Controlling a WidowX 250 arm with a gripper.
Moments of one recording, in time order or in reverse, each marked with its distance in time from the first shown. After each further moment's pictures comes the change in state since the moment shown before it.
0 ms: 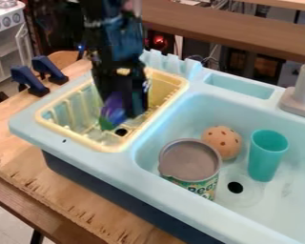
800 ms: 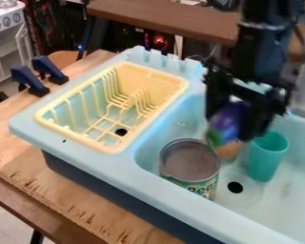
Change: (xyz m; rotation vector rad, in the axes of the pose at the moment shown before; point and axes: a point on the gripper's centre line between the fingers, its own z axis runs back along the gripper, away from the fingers) arm 0.045 -0.129 -0.015 0.111 0.219 -0.097
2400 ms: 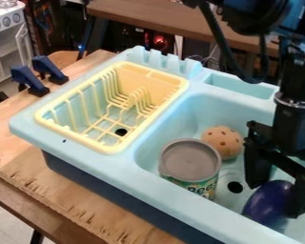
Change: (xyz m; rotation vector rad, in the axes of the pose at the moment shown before) arm 0.008 -0.053 -0.054 -0.064 -0.048 -0.170
